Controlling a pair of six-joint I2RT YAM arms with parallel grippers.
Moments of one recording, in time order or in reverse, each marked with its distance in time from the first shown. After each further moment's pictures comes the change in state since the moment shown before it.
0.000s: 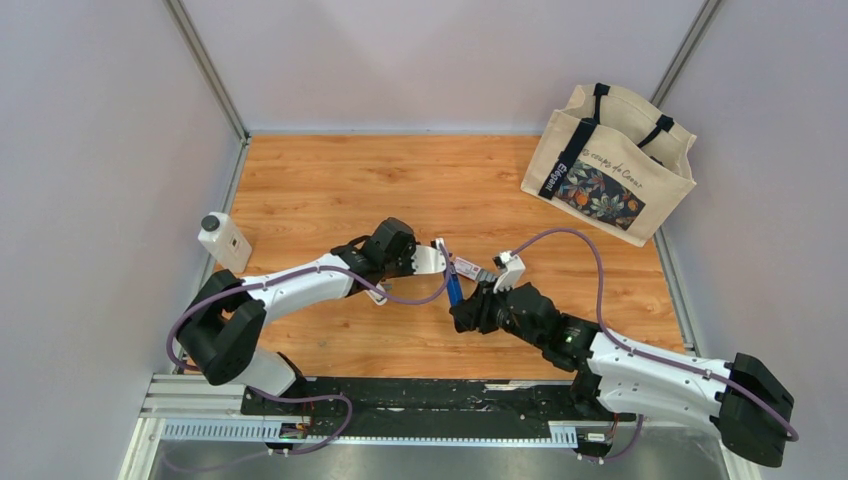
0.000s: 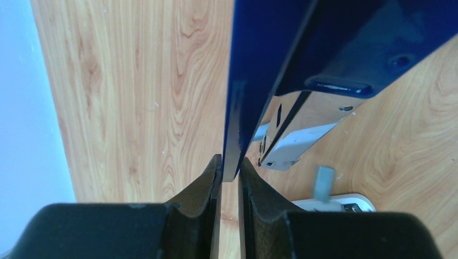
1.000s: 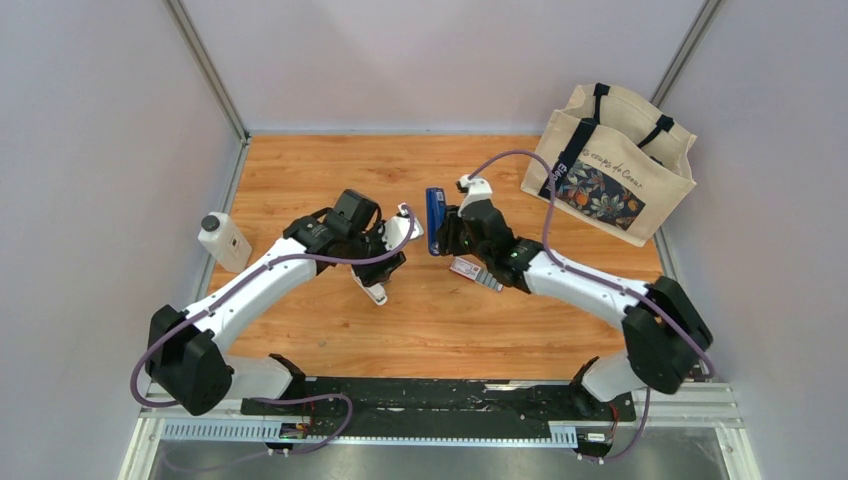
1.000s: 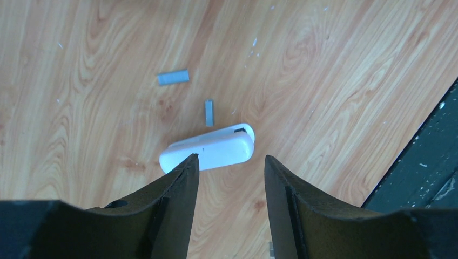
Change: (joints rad) left arm 0.155 -0.184 0.237 -0.572 0.429 -0.343; right arm -0.242 0.528 0.540 -0.073 0.047 -0.256
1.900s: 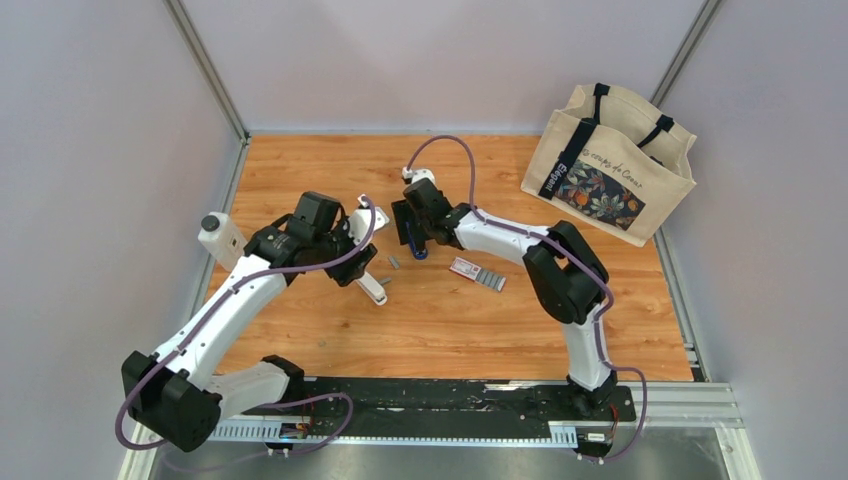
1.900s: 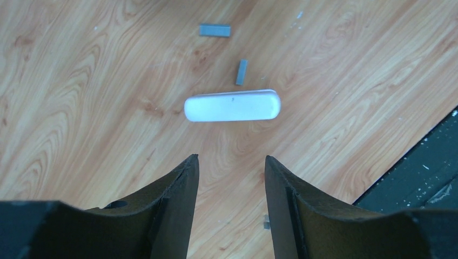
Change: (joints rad) left arm 0.135 -0.176 -0.063 -0.066 -0.040 -0.067; right arm -0.003 0.673 0.634 -0.272 -0.003 -0.150
